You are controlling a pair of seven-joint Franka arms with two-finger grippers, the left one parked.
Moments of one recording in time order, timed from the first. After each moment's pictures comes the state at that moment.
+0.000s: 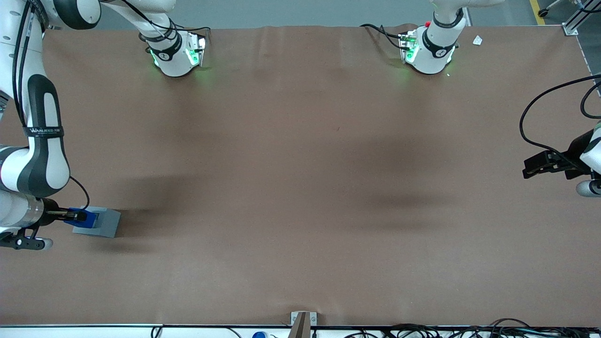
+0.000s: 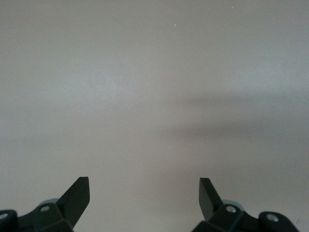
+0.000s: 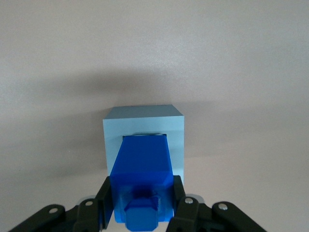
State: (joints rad) arm -0.16 0.67 -0.07 -1.38 -0.05 1.96 -0.08
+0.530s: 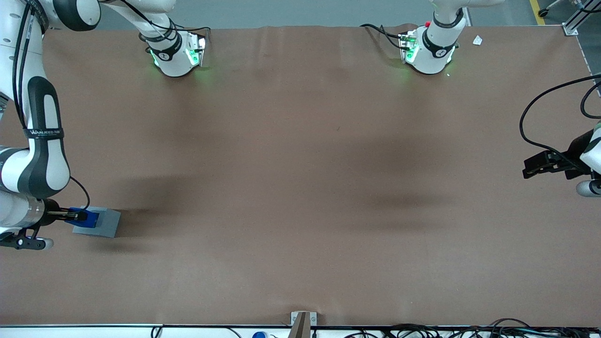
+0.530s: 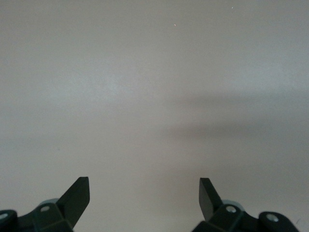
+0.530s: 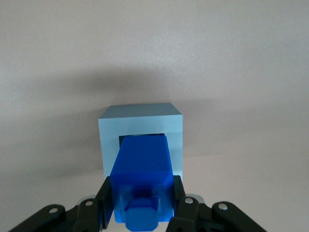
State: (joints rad) arm -0.17 0.68 -0.07 -1.38 -0.05 1.96 -0.08
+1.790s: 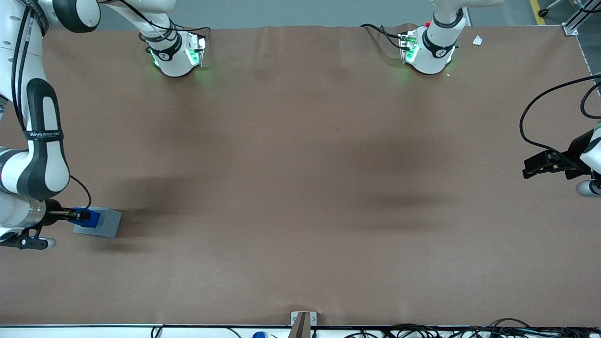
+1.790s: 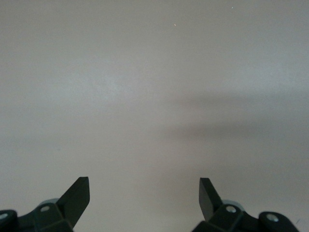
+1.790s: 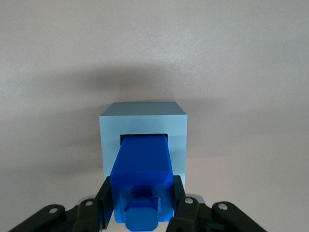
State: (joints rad) arm -0.17 0.68 -0.07 -1.38 -0.02 1.96 -0.12
